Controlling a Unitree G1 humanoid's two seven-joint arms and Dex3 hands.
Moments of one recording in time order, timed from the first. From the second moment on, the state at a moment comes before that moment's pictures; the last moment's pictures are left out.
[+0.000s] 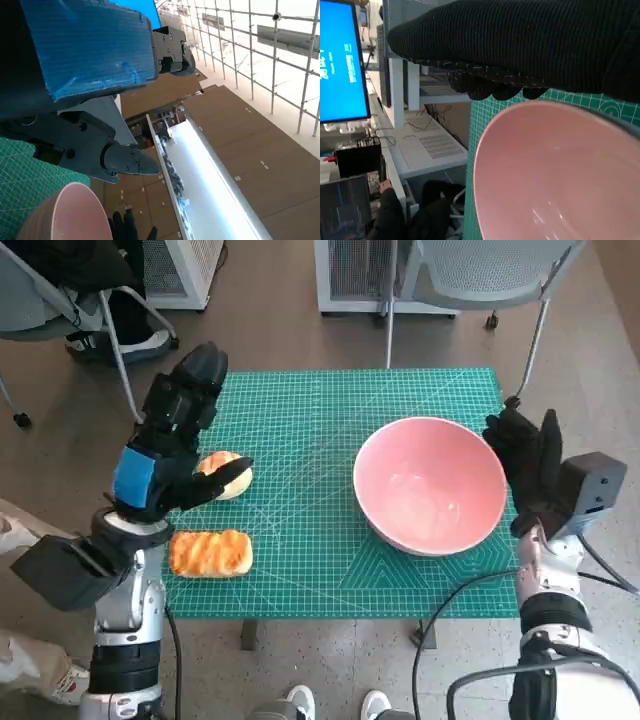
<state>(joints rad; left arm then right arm) -0.39 0.26 0.17 0.09 -0.28 -0.35 -0.41 -0.86 -0.28 -0.33 1.33 0.11 -0.41 0.25</state>
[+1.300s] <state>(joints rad) -0.25 0.28 0.20 -0.16 -0.27 -0.22 -0.33 -0.89 -0.18 -0.33 1.33 0.11 -0.41 0.30</state>
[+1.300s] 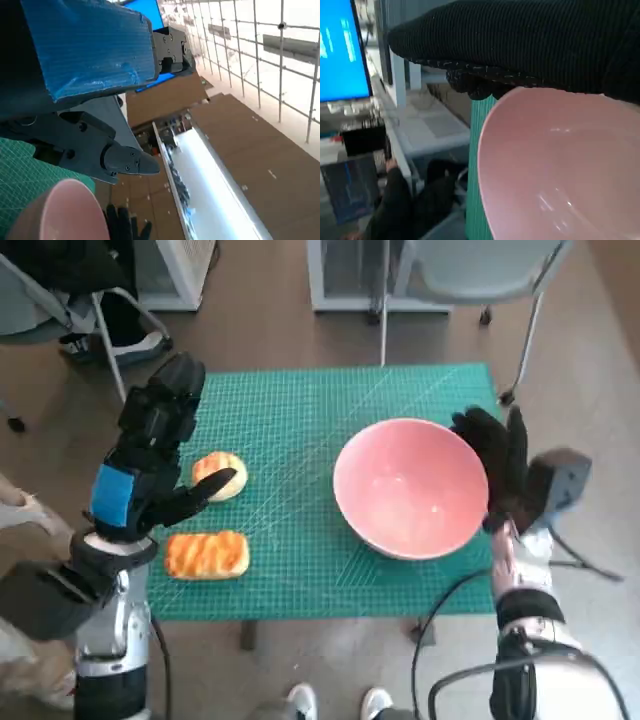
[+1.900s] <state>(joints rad) -0.19 0.28 0.24 -0.22 -0.25 -0.20 -0.29 -0.93 -0.14 -0.31 1.33 0.11 -0.41 0.30</state>
